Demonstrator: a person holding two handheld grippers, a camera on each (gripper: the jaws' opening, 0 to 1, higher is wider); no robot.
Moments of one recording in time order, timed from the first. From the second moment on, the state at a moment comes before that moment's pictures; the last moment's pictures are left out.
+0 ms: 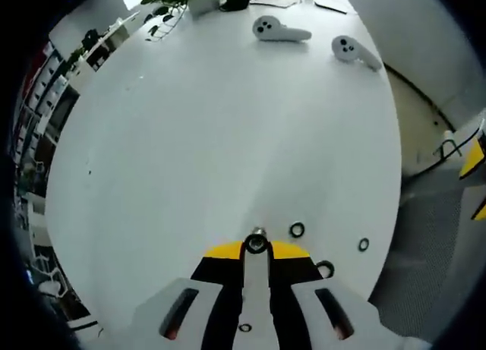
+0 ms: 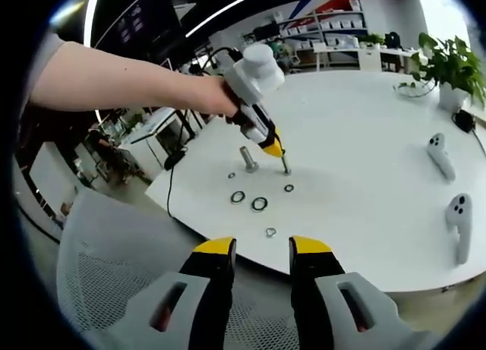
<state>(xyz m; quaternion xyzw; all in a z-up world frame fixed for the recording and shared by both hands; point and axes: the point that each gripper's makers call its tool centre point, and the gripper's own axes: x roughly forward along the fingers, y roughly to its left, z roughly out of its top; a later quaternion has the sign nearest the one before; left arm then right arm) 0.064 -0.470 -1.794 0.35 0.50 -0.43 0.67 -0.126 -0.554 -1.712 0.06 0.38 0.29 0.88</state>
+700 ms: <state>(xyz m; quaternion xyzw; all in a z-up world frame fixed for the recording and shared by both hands) 0.064 -0.471 -1.840 0.37 0.52 -0.42 0.65 -0.125 -0.557 -1.712 0.06 0.38 0.28 0.88</state>
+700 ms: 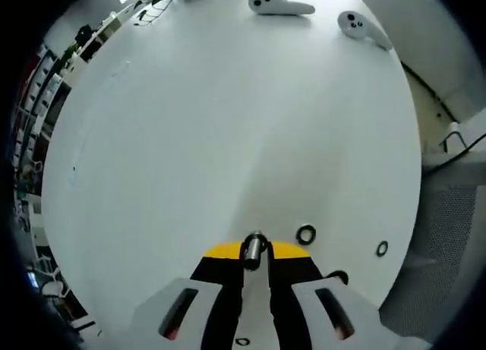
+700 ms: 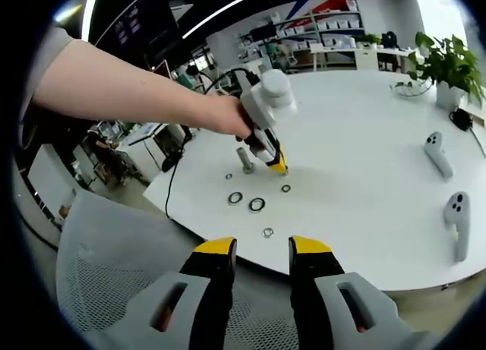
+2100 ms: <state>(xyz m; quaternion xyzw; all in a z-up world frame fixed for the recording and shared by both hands) 0.014 -0.391 -1.787 0.24 0.49 -0.32 0.78 -0.127 -0.551 -1.711 0.05 0.38 0.30 0.88</state>
